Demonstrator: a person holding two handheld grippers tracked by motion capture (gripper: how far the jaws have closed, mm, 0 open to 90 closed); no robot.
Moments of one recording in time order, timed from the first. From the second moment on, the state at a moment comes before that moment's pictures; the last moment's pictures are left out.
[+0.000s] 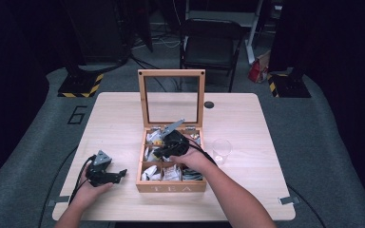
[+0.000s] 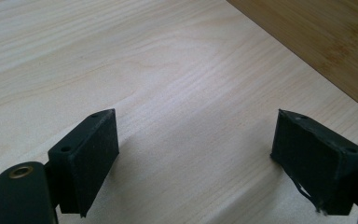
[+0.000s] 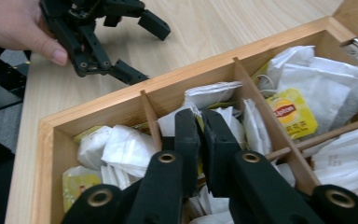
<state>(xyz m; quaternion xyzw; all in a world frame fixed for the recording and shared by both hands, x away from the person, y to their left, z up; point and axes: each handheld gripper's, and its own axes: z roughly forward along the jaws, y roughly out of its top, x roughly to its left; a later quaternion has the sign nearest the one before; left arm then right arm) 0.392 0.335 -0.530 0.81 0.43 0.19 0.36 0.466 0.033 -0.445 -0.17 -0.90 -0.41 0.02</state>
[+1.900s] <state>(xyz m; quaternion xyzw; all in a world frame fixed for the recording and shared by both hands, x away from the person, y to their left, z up) 0.392 0.334 -0.530 0.81 0.43 0.19 0.36 0.458 0.006 -0.388 -0.17 -0.88 -0.45 -0.03</state>
